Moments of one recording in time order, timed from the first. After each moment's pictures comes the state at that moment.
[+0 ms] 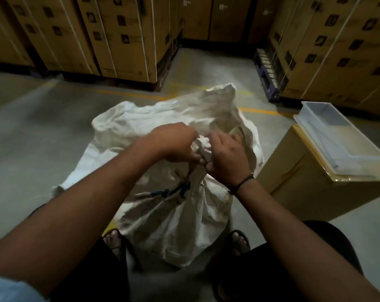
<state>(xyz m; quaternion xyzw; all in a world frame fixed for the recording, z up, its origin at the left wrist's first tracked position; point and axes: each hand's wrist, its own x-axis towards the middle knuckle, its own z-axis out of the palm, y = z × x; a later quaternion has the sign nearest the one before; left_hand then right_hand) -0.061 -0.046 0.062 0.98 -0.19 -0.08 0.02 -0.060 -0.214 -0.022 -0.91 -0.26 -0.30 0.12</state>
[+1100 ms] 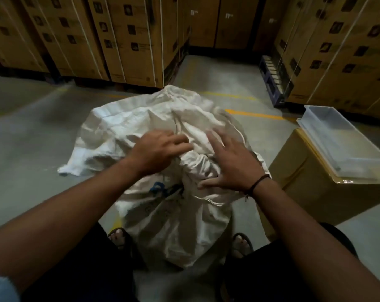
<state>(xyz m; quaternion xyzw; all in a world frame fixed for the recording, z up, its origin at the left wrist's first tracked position) -0.082 0.014 0.019 0.90 -0.38 0.22 -0.07 -0.079 -0.236 -0.008 -0.95 -0.30 -0.12 0.05</state>
